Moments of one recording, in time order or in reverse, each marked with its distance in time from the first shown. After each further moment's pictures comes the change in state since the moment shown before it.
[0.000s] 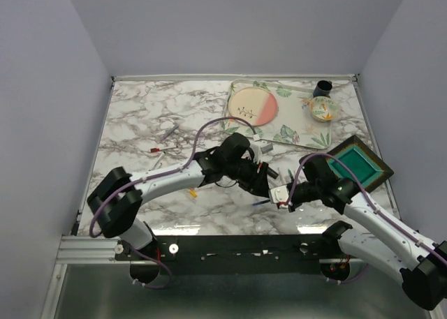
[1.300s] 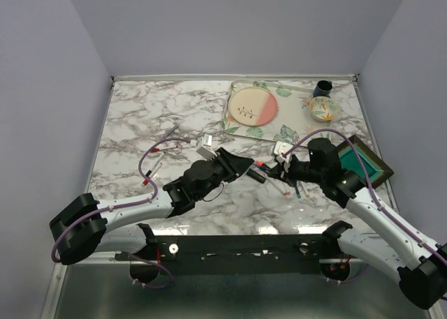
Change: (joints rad) left arm -0.058 -0.403 -0.500 0.661 -0.867 -0.621; right arm -0.043 0.026 0.113 0.261 0.203 0.692
